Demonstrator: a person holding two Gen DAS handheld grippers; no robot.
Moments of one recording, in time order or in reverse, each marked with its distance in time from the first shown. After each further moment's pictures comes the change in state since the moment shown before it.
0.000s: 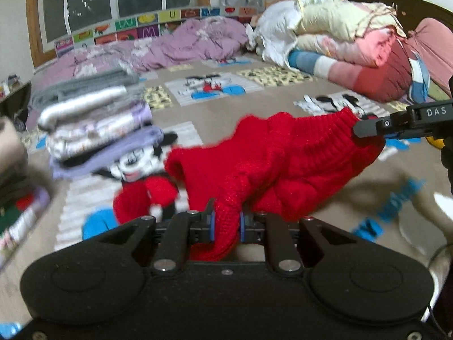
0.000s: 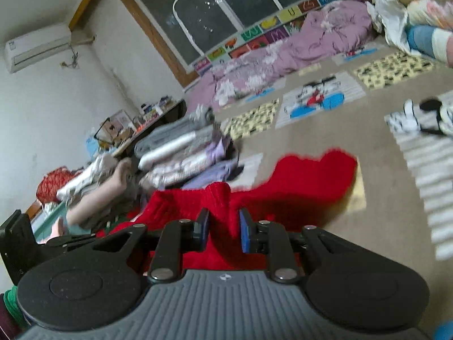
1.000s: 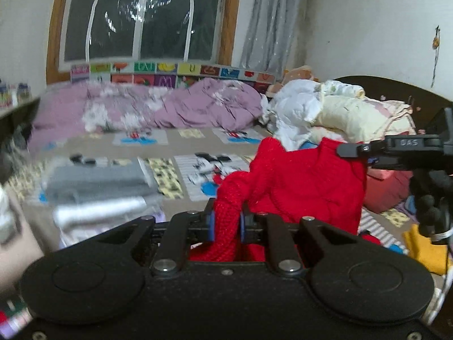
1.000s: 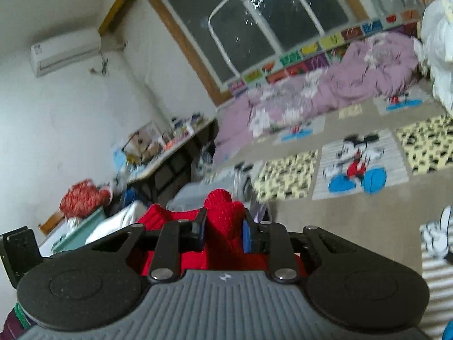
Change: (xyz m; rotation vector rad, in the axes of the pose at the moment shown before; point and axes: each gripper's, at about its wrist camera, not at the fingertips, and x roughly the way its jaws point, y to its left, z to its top) left arm -0.026 0.076 0.186 -0.164 -0.207 -0.026; right arm 0.019 0.039 0.207 -0.086 -0.035 0.110
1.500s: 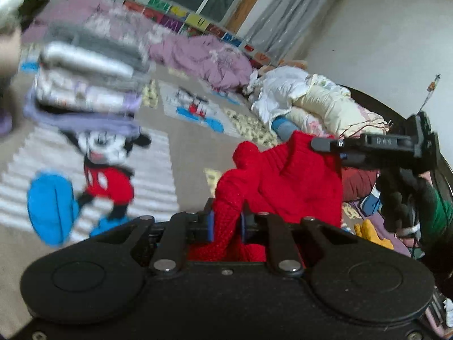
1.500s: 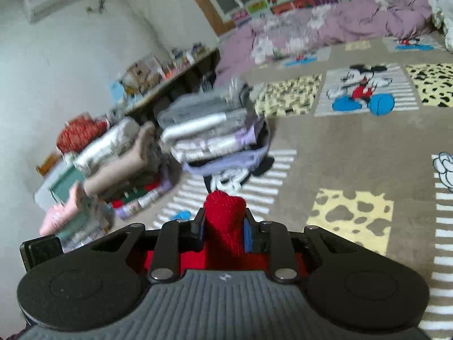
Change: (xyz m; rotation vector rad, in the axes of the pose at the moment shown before) left arm -0.027 0.005 -0.155 -0.336 0.083 -0.185; right arm 0.018 -0.011 -0.088 -0.019 0.296 0.012
